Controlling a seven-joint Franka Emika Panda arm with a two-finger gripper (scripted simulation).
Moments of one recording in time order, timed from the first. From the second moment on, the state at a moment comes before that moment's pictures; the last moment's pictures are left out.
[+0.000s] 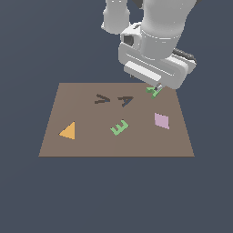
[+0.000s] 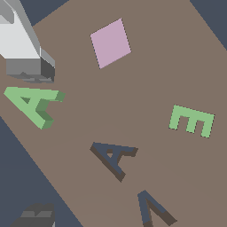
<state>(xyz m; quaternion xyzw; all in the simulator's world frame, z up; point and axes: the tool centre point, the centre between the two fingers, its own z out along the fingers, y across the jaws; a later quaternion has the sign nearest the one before) -0.078 0.095 0.105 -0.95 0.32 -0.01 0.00</state>
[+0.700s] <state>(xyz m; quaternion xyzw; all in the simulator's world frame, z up) -0.097 0.139 0.064 -0.89 0.46 0.00 0.00</state>
